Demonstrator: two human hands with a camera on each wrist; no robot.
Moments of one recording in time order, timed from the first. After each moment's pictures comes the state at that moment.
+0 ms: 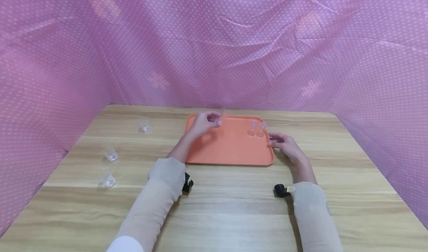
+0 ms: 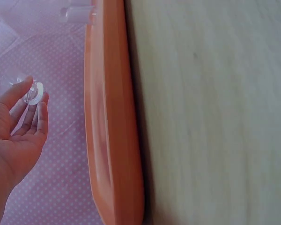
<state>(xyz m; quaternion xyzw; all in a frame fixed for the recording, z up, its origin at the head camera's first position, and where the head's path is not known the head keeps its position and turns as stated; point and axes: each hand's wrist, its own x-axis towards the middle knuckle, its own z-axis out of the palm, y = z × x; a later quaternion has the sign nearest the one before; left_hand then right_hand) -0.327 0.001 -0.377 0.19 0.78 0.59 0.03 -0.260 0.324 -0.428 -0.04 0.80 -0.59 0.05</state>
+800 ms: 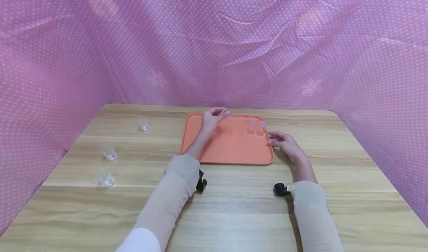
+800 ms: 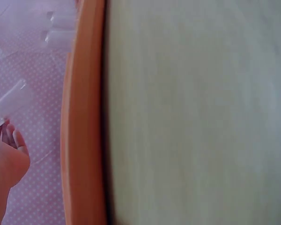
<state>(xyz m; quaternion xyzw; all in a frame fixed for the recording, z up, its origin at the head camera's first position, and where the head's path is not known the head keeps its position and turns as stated) -0.337 0.040 -0.393 0.10 0.71 0.69 -0.07 -0.262 0.322 -0.430 -0.03 0.80 -0.60 0.06</state>
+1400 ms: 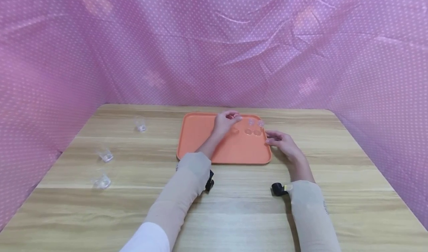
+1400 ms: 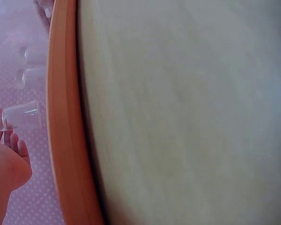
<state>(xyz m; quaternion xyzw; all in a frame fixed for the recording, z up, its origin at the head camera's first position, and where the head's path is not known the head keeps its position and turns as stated) -0.338 0.089 -0.403 0.13 0.78 0.61 -0.08 -0.264 0.324 -0.432 -0.02 0.80 -0.60 0.05</state>
